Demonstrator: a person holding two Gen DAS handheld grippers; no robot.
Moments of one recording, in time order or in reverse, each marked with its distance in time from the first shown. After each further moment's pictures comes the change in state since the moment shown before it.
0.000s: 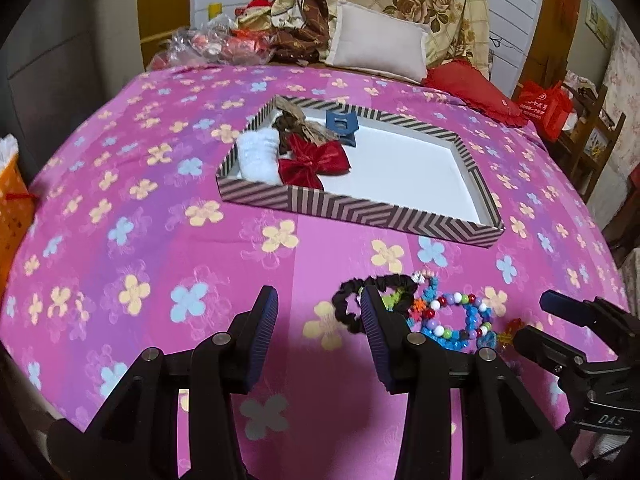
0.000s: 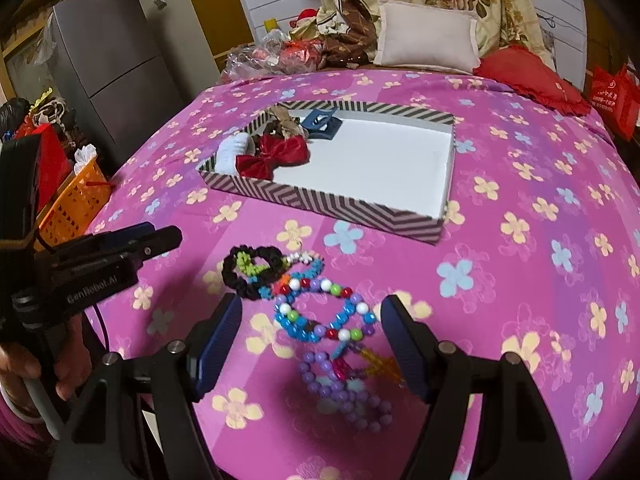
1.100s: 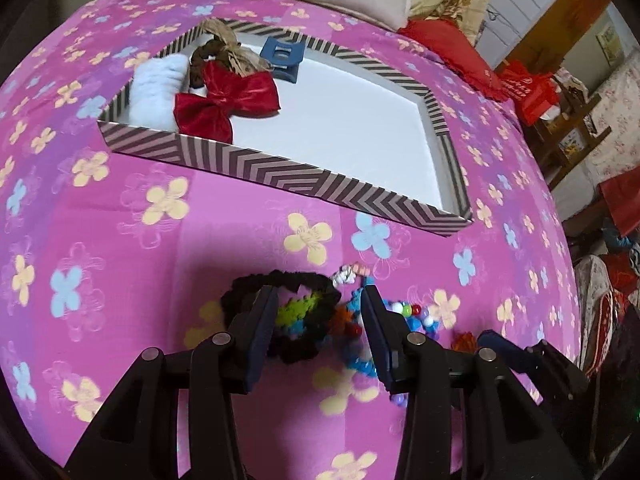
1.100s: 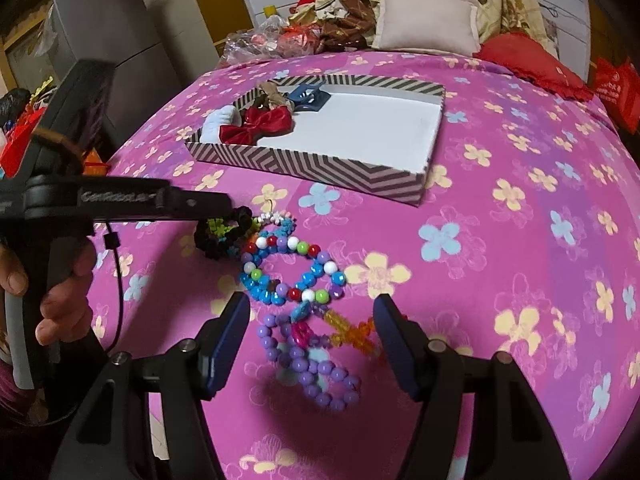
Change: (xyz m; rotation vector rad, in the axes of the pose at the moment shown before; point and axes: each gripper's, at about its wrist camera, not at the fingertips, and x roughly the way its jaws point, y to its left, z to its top) left arm 0.071 -0.041 0.024 -0.089 0.251 -0.194; right arm 0.017 -0.025 -0.020 -0.028 0.035 0.016
